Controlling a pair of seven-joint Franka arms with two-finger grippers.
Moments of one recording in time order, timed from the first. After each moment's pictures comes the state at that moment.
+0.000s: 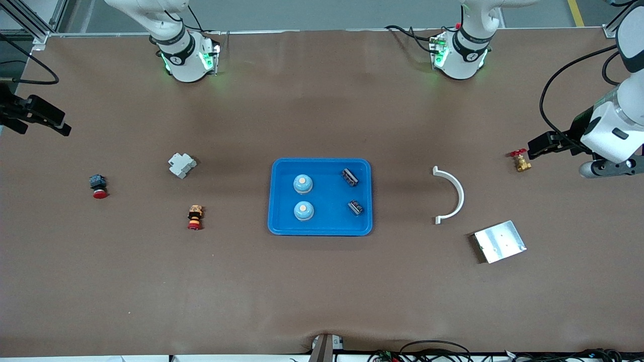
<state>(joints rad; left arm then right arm) -0.02 0.08 -0.05 -1.60 0.01 1.62 -0.16 -0.11 -0.06 0.04 -1.60 0.04 1.58 0.02</state>
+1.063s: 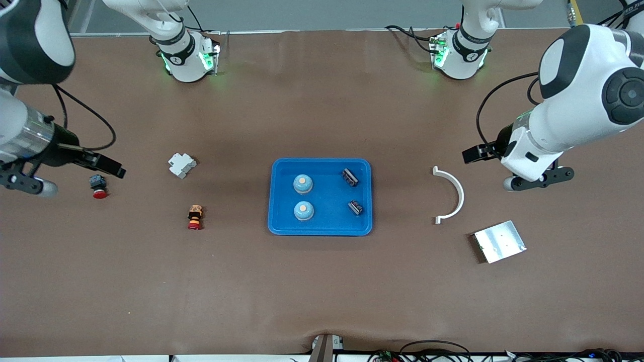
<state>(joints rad) -0.18 0.18 -0.05 -1.60 -0.13 1.62 -0.43 0.01 0.14 0.05 -1.62 0.08 1.73 0.37</state>
